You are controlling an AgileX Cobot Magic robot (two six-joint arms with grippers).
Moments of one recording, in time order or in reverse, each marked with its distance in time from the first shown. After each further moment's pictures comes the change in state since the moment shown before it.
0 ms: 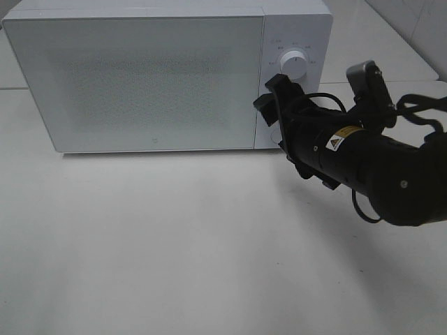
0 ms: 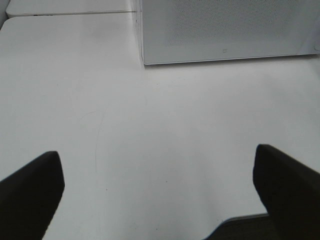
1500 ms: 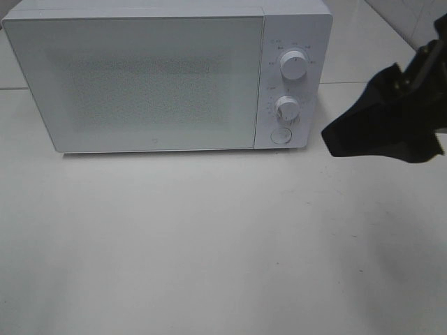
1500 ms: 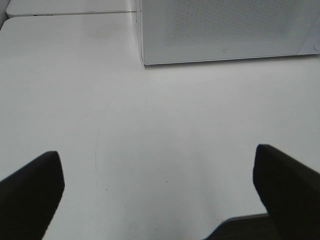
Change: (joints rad) left arm 0.000 0.000 0.000 0.000 0.000 0.000; right arm 0.000 -0.715 -0.311 -0.275 1.533 -0.808
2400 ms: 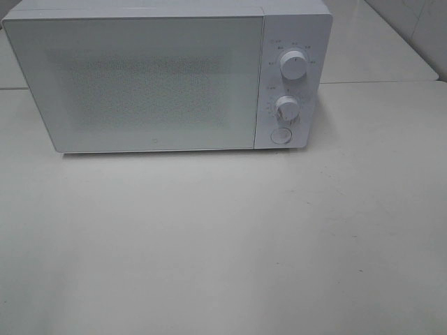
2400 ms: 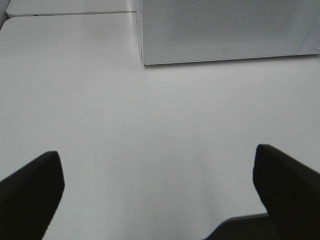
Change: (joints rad) left arm 0.000 0.000 0.000 0.000 0.000 0.000; right arm -0.012 -0.525 0.244 -0.090 0.244 0.116
